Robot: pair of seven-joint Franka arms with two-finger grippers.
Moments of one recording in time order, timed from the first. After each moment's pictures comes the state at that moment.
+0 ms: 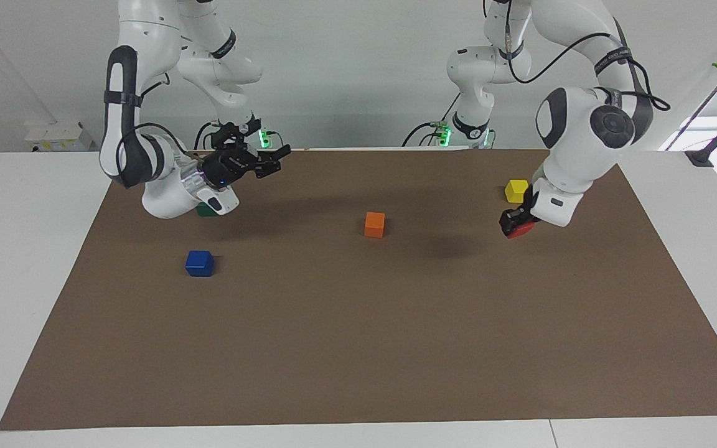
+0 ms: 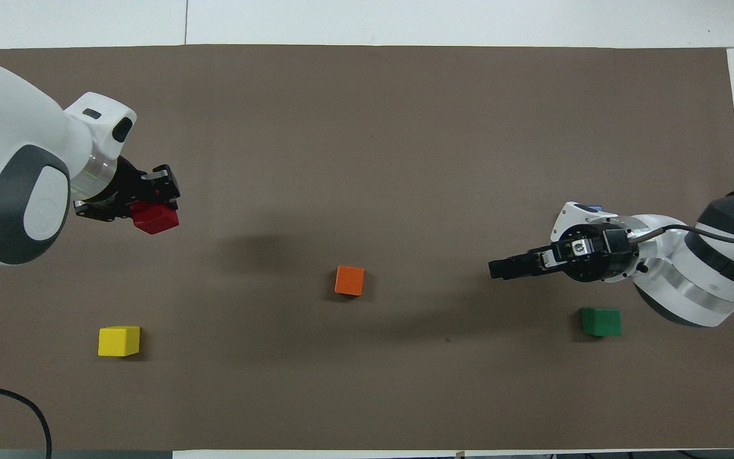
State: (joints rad) left arm -0.08 0.12 -0.16 -1.75 -0.09 1.77 -0.55; right arm -0.02 0.17 -0.02 -2.30 1.85 1.04 -0.65
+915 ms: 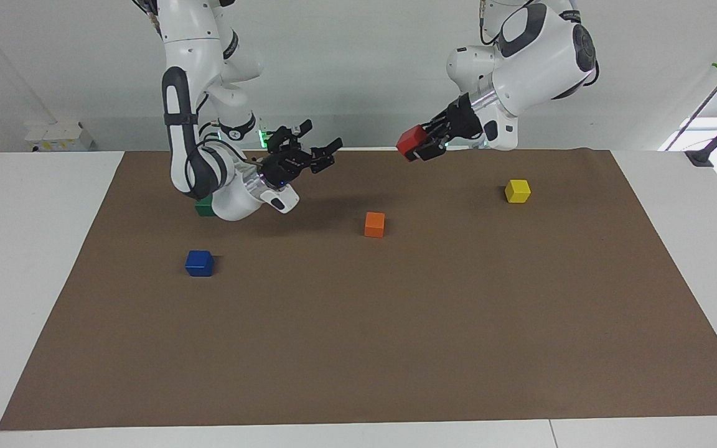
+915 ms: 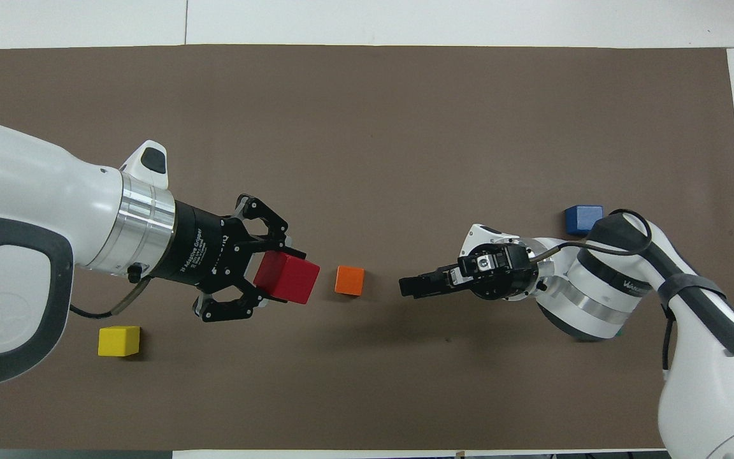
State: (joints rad) left arm -0.15 -0.11 -0.21 -1.86 -0.73 1.68 -1.35; right arm 0.23 0.23 -0.02 -2.34 2.12 1.02 -0.73
